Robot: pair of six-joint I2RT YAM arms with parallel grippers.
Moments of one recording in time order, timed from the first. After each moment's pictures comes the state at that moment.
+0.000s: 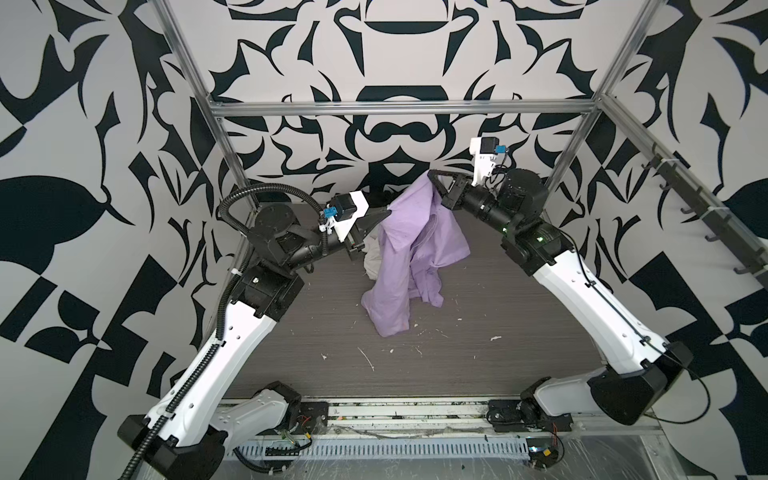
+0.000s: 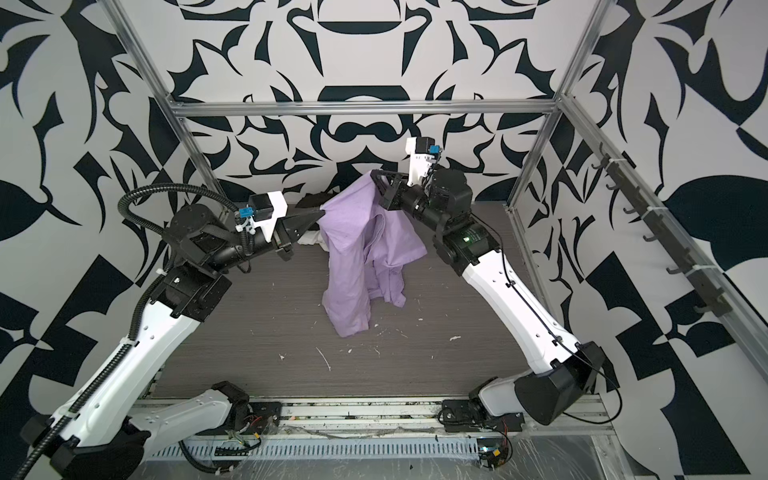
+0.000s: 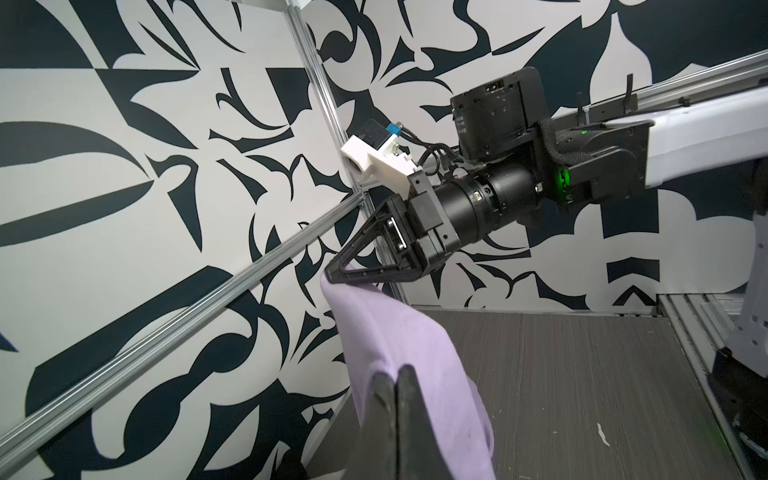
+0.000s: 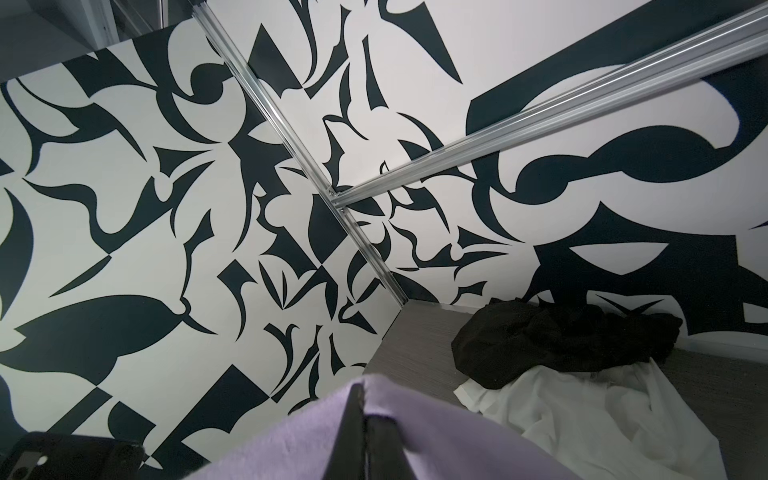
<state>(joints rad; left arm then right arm) -0.53 1.07 1.27 -0.05 0.63 0.27 0.50 1.39 1.55 -0.11 -0.29 0.60</state>
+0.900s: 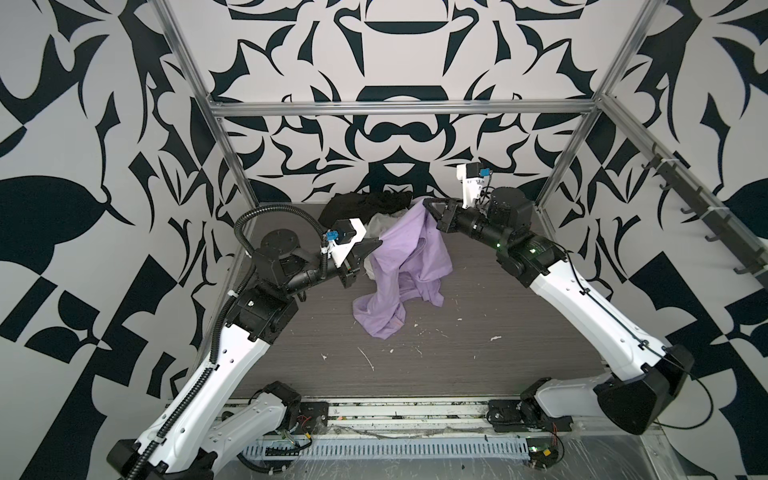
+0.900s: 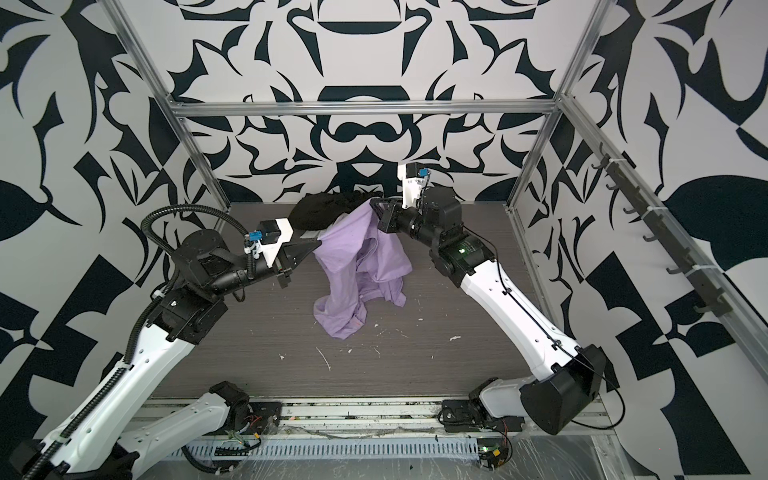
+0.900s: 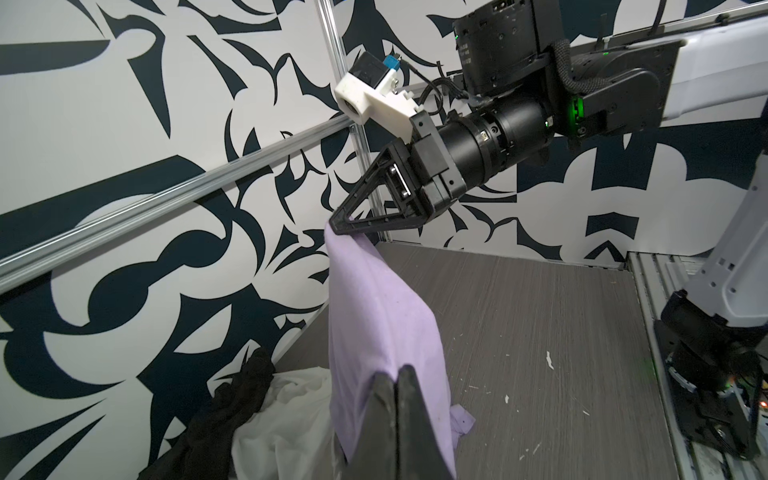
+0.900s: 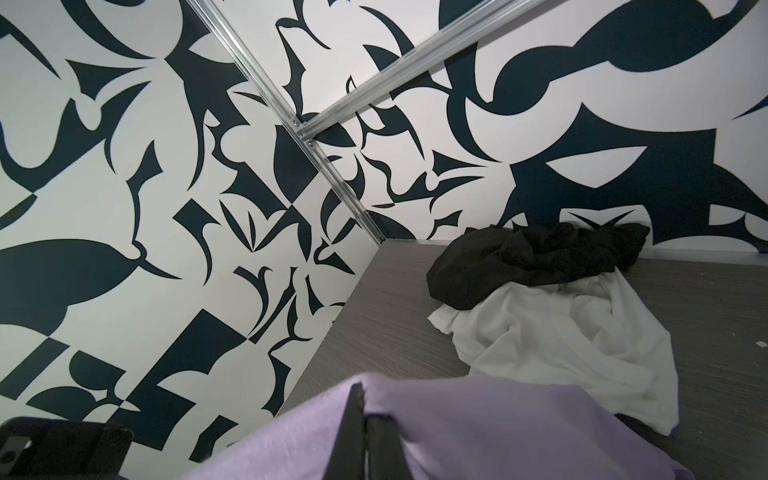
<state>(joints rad) -0.53 0.93 1.09 -0.19 0.56 0.25 0.52 1.35 1.39 -0.18 -0.30 0.56</state>
